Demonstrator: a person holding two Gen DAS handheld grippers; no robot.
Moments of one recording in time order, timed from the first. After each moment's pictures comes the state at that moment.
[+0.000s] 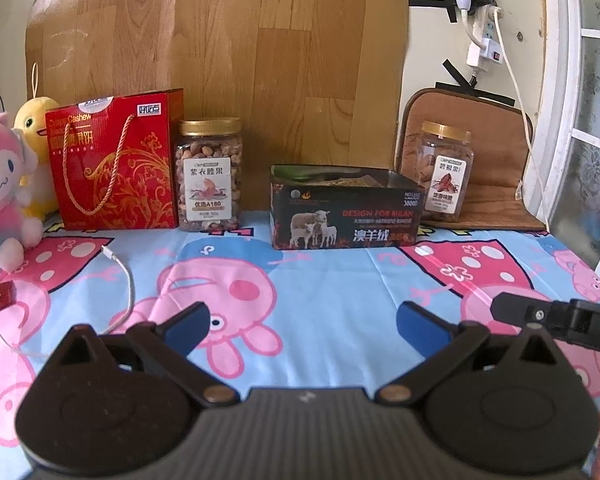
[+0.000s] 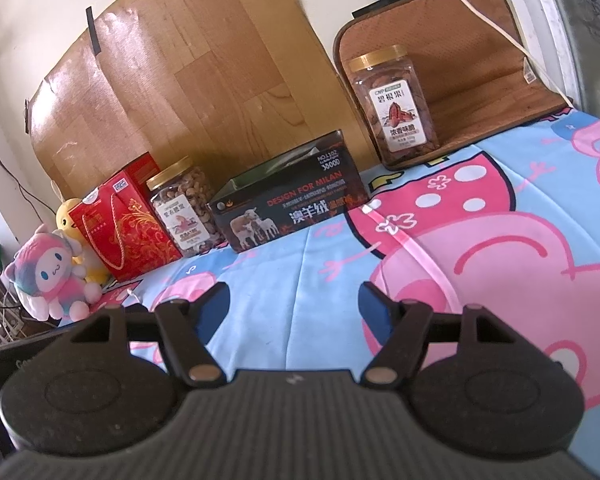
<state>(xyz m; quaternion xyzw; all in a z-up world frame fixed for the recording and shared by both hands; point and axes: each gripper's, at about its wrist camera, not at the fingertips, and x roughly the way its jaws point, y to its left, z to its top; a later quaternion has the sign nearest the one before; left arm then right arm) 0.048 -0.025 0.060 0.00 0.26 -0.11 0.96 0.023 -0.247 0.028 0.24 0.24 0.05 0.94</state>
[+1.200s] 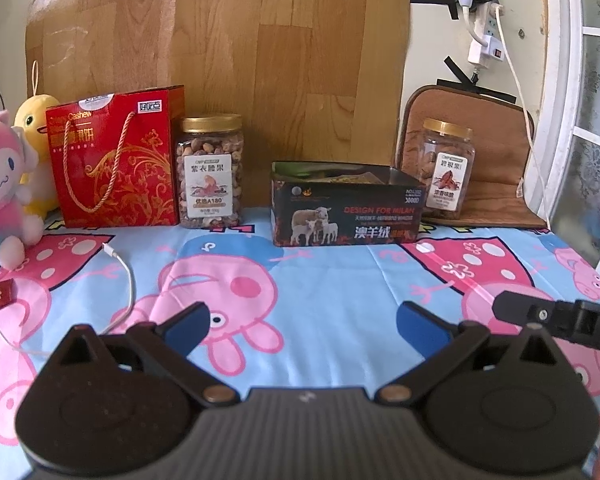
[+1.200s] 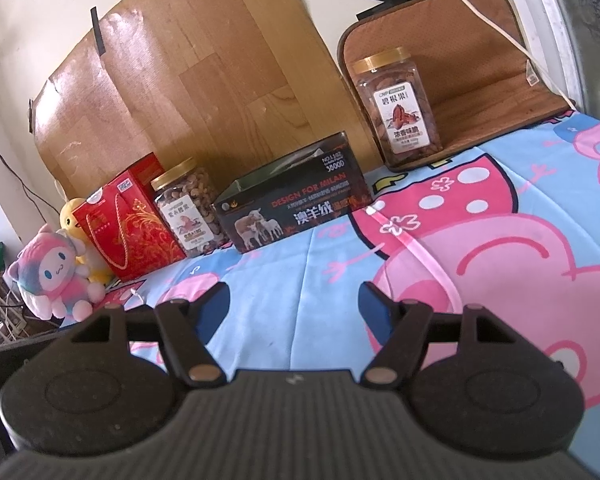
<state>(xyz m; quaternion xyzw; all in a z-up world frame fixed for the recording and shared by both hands) 0.050 -0.023 0.060 0.00 0.27 -0.11 0.96 0.021 -0.245 0.030 0.23 0.24 0.06 0.94</state>
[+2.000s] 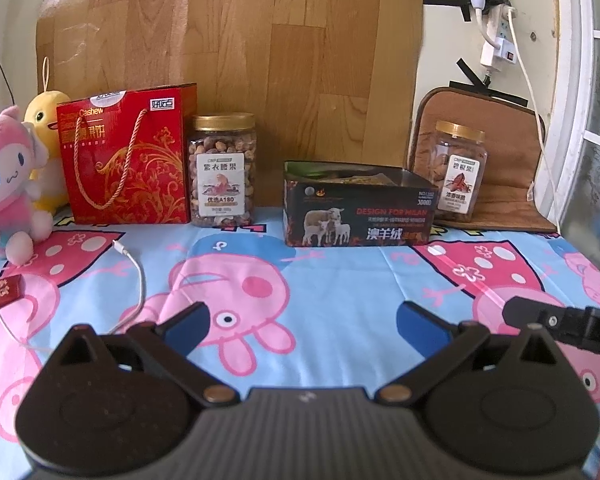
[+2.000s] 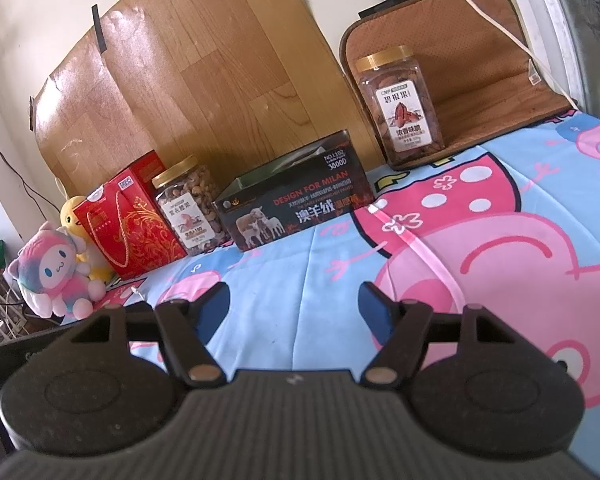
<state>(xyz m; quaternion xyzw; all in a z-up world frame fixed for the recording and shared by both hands) 0.053 -0.019 0.058 0.00 0.27 -0.10 0.96 0.022 -0.243 0.030 0.23 0.24 0.06 0.94</state>
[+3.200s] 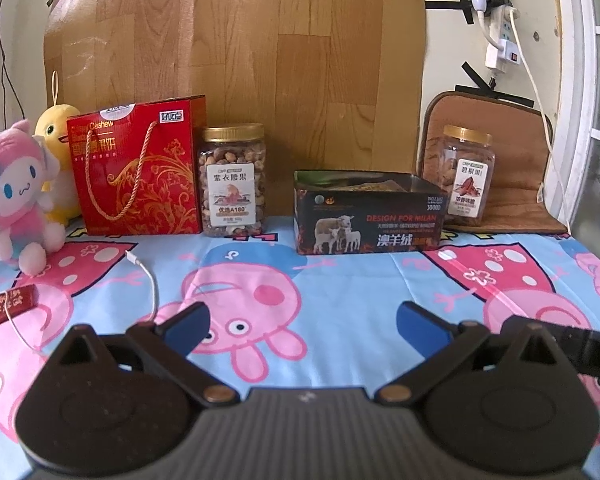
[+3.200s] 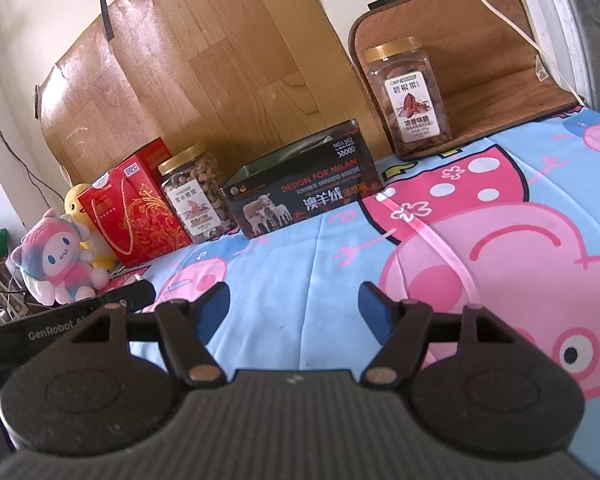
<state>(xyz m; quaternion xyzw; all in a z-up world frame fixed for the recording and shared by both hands) 0.050 -0.020 0.059 0.01 0.25 -0.08 0.96 0.020 -0.235 0.027 0.23 0.25 0.07 0.94</state>
